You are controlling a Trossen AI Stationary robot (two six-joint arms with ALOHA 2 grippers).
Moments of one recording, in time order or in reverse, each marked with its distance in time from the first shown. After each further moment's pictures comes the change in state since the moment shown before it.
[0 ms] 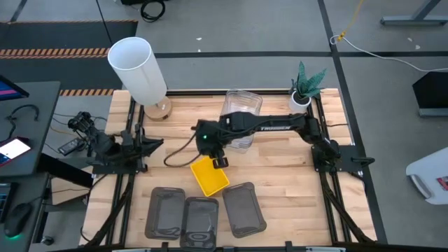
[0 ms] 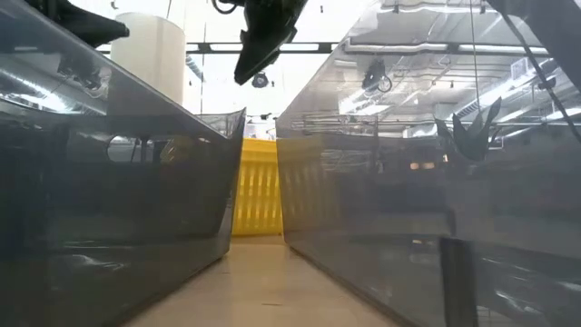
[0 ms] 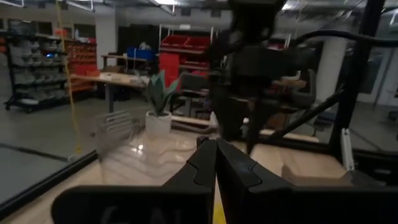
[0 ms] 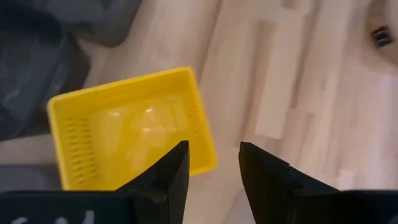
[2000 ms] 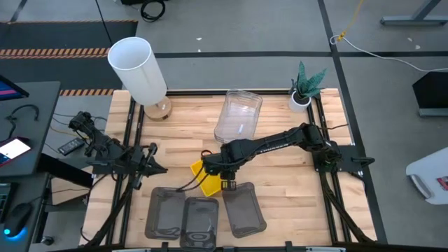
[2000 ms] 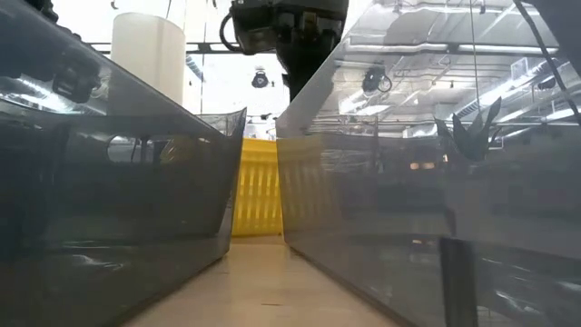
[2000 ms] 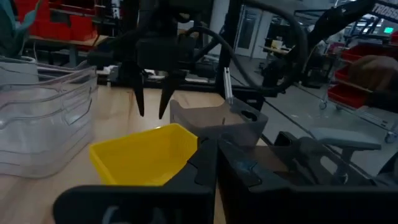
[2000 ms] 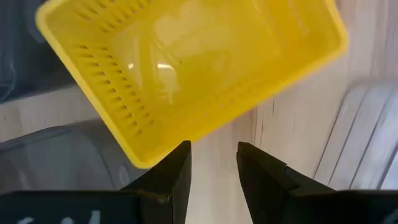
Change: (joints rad) left arm -0.003 0.007 -0.103 -0.095 0.489 -0.209; right arm 0.158 -0.001 -0.237 -0.074 0.076 0.454
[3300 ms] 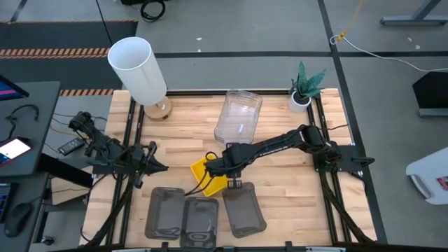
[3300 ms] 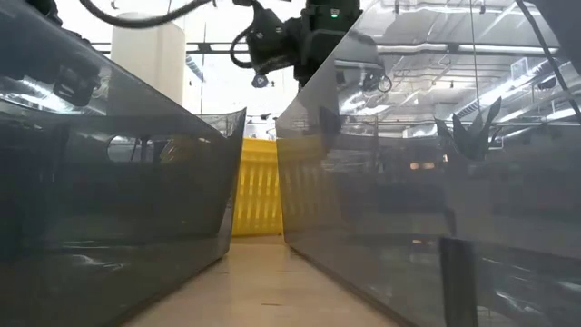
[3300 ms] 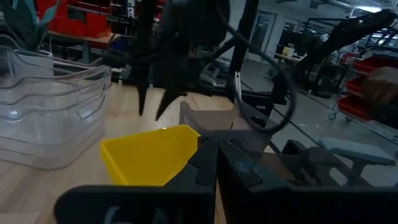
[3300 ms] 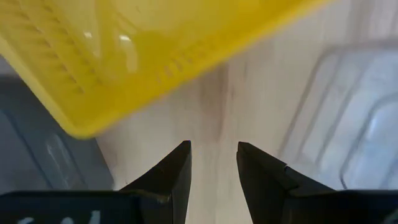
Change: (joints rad) left arm 0.000 0.000 0.000 0.002 -0.053 -0.046; right arm 0.013 0.005 -0.066 -0.058 0.144 -0.044
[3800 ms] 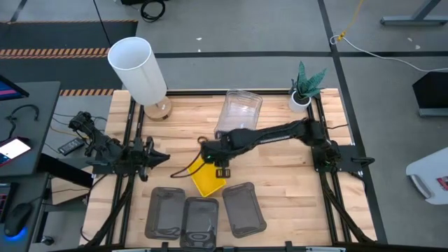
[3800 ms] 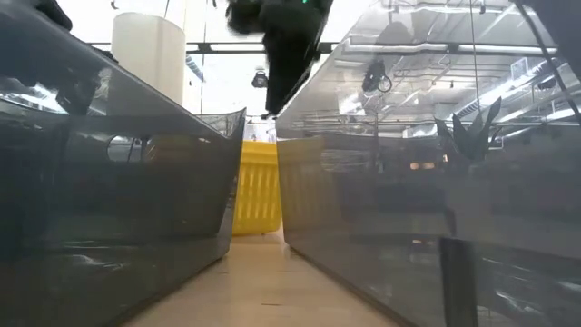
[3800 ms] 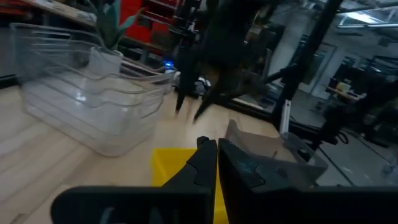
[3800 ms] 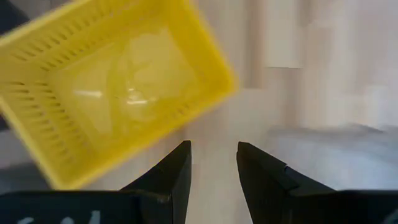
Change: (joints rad) left arm 0.002 0.000 0.000 -0.001 -0.245 -0.141; right arm -0.093 -0.046 0.072 0.163 -0.015 -0.118
